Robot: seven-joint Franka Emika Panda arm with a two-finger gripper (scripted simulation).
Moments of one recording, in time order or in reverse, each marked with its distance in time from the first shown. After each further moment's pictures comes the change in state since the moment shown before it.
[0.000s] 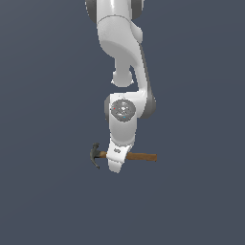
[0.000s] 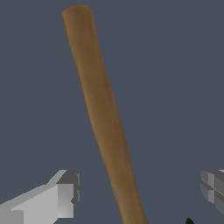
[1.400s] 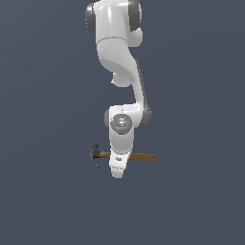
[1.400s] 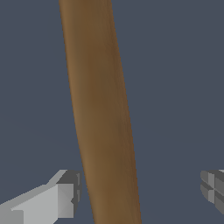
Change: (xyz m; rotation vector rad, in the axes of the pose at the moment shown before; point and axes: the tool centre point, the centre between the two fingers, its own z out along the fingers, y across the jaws) arm -0.002 0.004 0.057 0.003 0.003 -0.125
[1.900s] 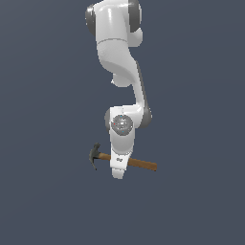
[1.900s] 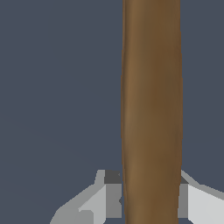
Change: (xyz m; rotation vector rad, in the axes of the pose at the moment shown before) arm 0.003 0.001 0.003 -0.001 0.002 -0.003
